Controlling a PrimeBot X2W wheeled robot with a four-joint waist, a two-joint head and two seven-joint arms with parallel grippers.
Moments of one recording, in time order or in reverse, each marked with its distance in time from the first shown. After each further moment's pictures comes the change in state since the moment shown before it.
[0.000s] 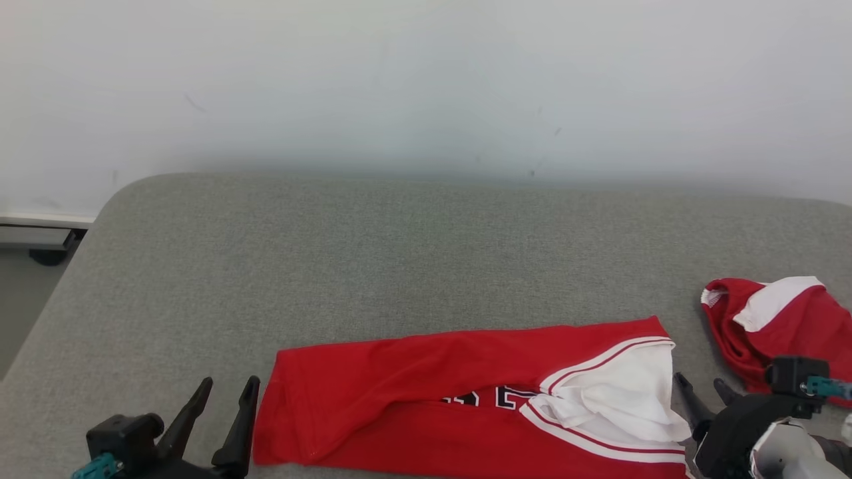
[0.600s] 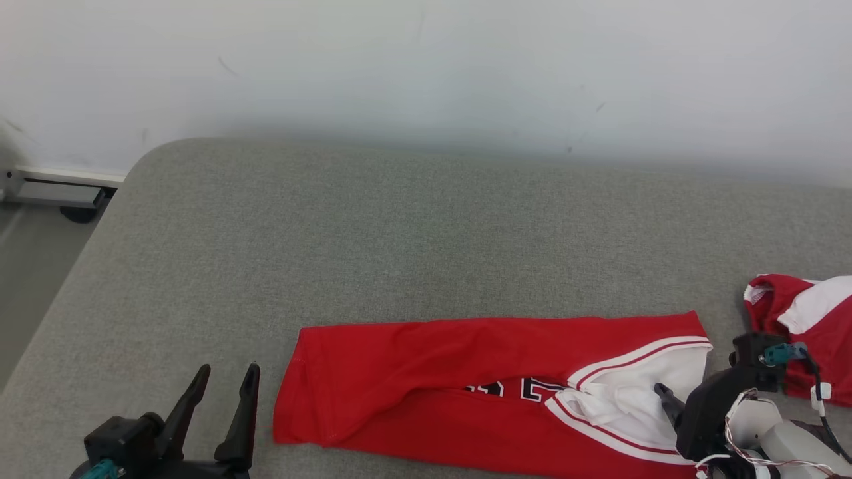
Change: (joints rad) left arm 0.049 -0.064 0.111 -0.065 0.147 0.000 0.000; right arm -0.132 0.041 0.074 0.145 -0.016 -0.043 0.233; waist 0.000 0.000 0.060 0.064
